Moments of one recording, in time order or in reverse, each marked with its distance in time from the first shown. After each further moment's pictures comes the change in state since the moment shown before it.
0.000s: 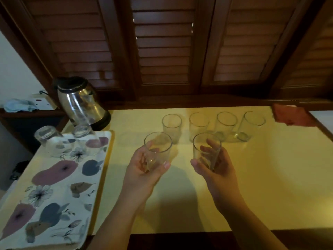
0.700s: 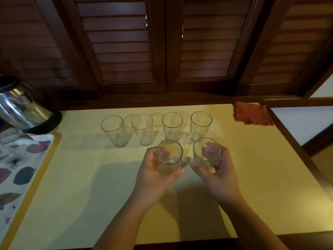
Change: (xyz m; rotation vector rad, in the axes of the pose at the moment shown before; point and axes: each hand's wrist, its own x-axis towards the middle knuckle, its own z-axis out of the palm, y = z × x) left_hand 0.013 -0.020 0.201 0.138 -0.043 0.002; right_hand 0.061 0.014 -0.180 -0.247 0.024 -0.096
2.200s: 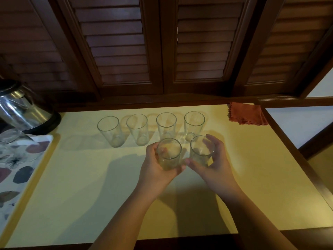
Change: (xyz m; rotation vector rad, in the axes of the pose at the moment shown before) left_hand 0.013 -0.002 0.025 0.178 0.030 -0.011; right_hand 0.019 -0.006 -0.018 -0.160 -0.098 -0.013
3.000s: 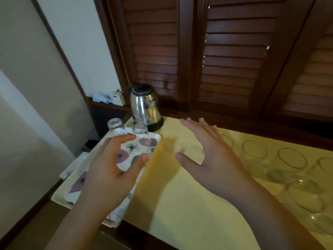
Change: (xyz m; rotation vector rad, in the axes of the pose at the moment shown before) left_hand -0.090 -0.002 -0.366 0.402 0.592 0.141; right_hand -0.011 -0.228 0.251 -0.366 -0.565 -0.553
